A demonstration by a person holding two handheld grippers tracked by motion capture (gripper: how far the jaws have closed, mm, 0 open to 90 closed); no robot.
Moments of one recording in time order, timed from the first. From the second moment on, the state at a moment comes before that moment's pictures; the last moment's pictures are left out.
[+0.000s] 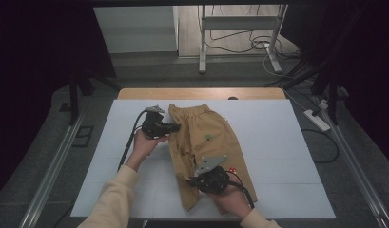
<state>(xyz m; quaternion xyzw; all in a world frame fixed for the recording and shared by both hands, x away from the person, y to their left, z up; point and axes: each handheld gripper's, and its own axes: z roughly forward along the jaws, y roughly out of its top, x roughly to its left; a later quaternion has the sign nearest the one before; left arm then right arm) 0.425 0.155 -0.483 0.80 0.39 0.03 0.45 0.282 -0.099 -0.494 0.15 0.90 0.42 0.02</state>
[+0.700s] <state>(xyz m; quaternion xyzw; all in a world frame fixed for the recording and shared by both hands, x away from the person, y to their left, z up) 0.423 0.147 -0.479 0.80 0.38 0.03 0.46 0.277 -0.112 -0.489 0.16 0.89 0.42 0.03</state>
